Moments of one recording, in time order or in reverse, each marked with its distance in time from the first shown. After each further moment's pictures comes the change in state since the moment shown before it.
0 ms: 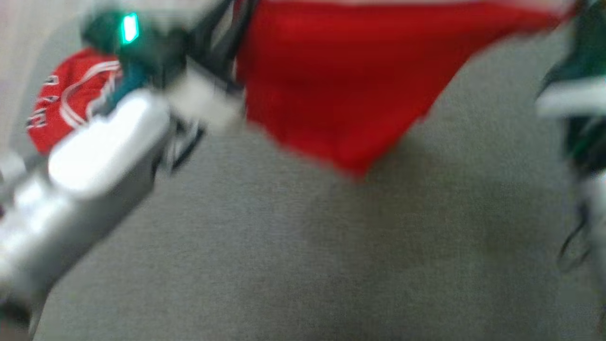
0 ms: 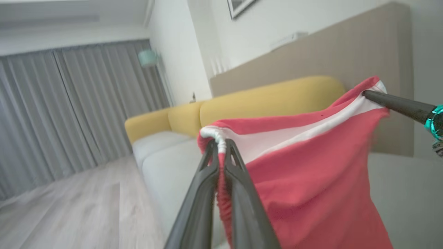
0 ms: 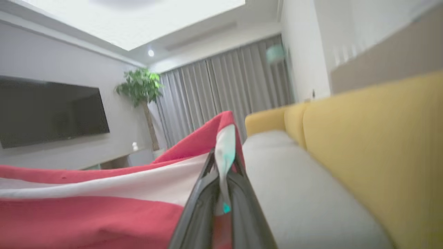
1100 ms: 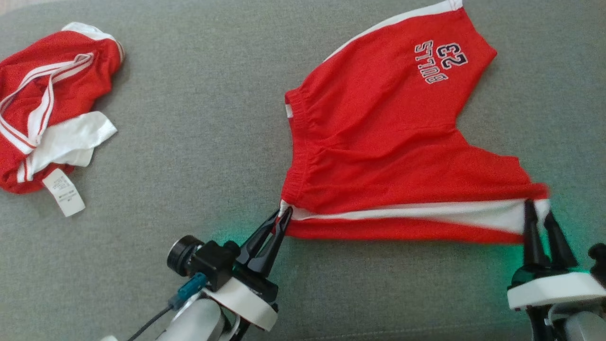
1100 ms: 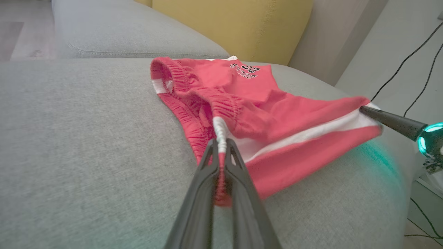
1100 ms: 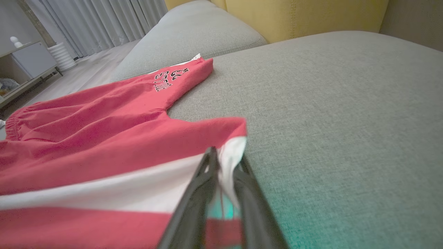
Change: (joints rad) left arm 0.795 -0.287 0.376 0.128 0.348 -0.263 -0.040; right arm 0.630 0.113 -0.148 -0.049 -0.154 0.000 0.000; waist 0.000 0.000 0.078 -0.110
